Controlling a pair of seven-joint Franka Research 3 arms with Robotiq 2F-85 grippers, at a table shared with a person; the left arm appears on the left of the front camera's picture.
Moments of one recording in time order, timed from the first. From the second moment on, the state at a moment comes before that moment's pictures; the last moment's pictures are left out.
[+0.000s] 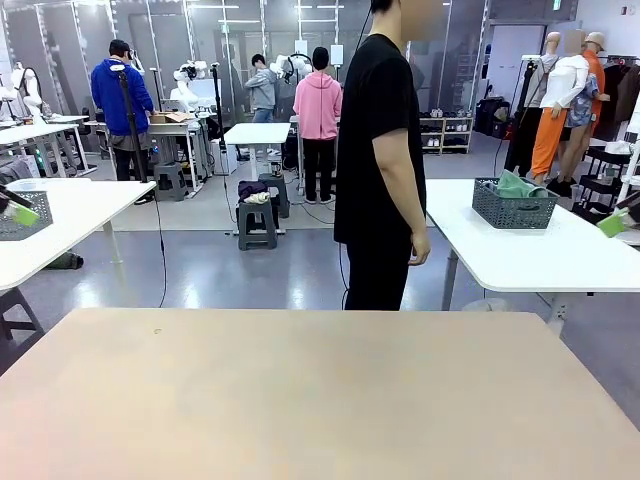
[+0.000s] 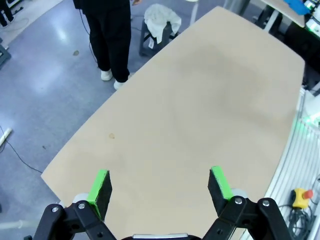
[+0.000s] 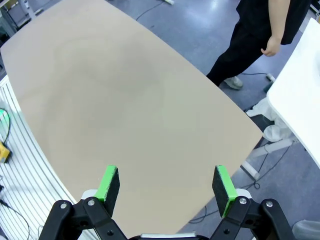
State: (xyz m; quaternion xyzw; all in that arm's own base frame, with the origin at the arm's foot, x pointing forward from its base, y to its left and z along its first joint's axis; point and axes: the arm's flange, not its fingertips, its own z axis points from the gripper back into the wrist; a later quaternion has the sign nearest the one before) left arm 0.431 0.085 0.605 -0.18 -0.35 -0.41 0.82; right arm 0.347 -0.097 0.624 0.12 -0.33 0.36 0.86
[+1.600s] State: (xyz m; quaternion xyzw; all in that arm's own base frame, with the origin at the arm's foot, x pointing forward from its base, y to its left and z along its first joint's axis) left arm 0.383 0.131 0.720 -0.14 -0.40 -0.45 0.79; right arm 0.266 -0.137 0.731 0.12 -0.38 0.38 0.83
